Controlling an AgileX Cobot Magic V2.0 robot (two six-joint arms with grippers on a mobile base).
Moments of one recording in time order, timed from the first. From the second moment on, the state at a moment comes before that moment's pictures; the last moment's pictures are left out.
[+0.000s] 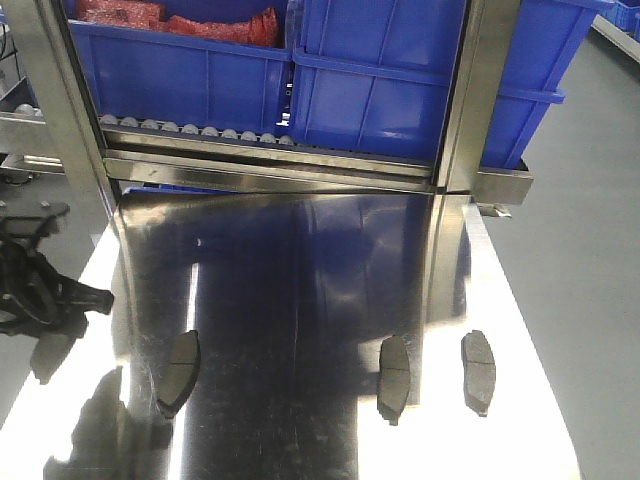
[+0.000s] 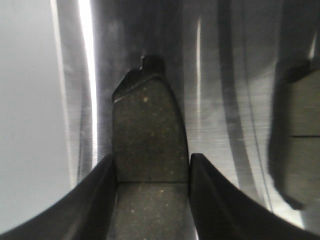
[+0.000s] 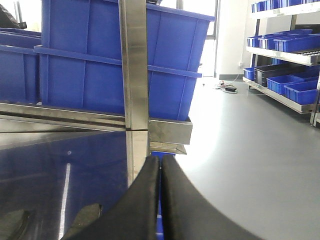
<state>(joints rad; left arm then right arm) -0.06 1.61 -1.08 -0.06 0.85 0.02 -0.05 -0.01 0.03 -0.08 0.05 0.06</state>
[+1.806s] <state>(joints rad) -0.06 0.41 -0.41 -0.10 0.48 0.02 -0.05 -0.01 0.03 -0.08 0.05 0.06</state>
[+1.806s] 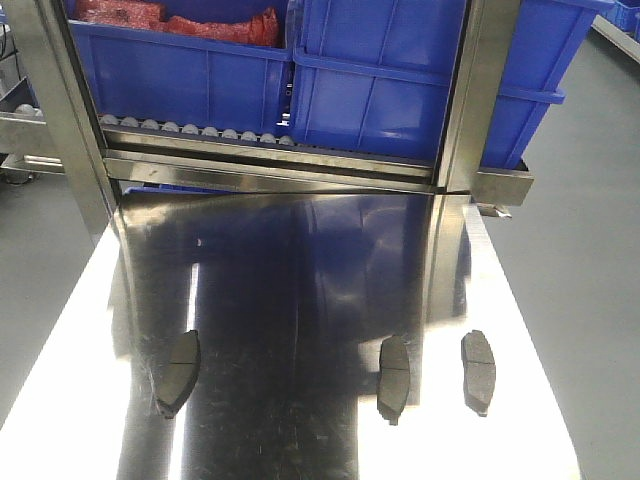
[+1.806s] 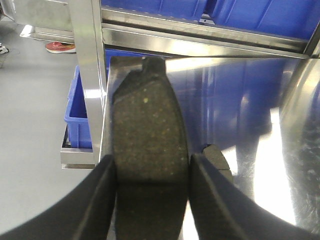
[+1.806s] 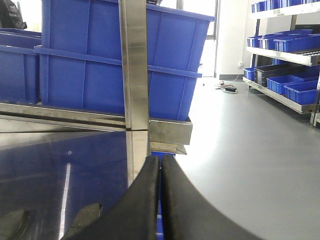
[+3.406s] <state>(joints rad) -0.06 0.41 -0.41 -0.10 0.48 0.02 -0.05 0.62 -0.52 0.03 0.73 0.06</state>
